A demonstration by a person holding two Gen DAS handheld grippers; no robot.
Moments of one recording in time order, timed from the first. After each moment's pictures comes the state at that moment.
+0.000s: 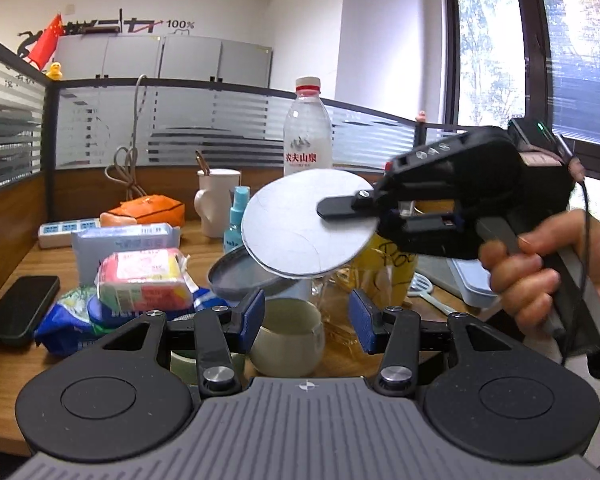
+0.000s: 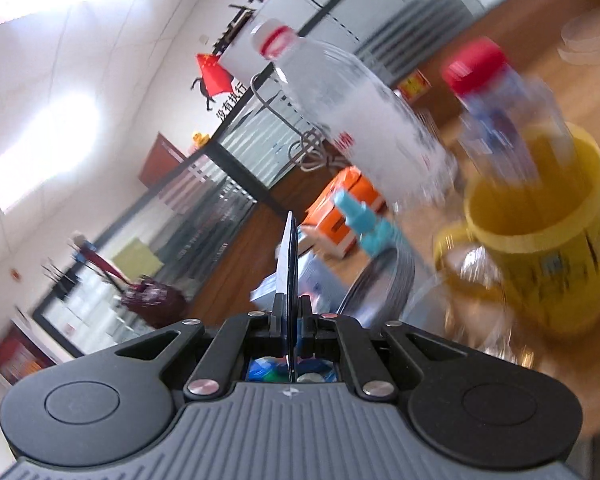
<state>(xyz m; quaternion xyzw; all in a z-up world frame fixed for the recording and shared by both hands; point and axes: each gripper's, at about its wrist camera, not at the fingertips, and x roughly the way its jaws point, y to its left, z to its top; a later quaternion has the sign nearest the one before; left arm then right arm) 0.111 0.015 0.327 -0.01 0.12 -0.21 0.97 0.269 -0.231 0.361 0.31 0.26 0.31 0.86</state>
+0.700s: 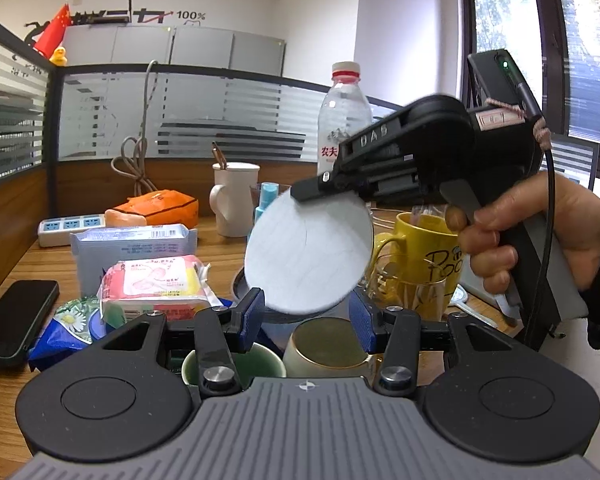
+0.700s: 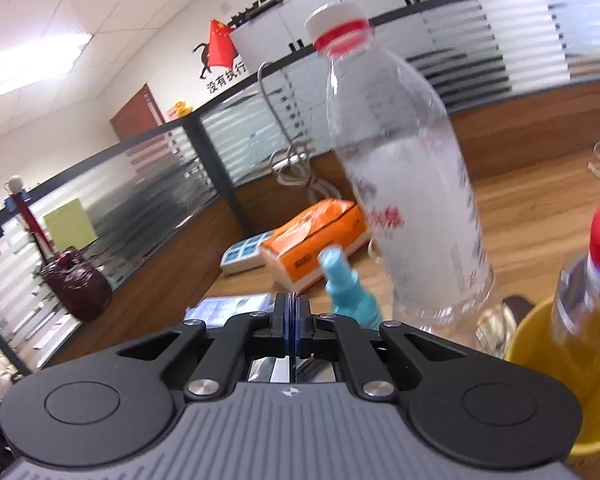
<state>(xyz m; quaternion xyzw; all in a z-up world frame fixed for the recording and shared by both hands) 0.164 0.028 0.320 -0.01 0.14 -0.20 0.97 0.325 -0.175 0.390 0.16 0.24 0.27 0.92</state>
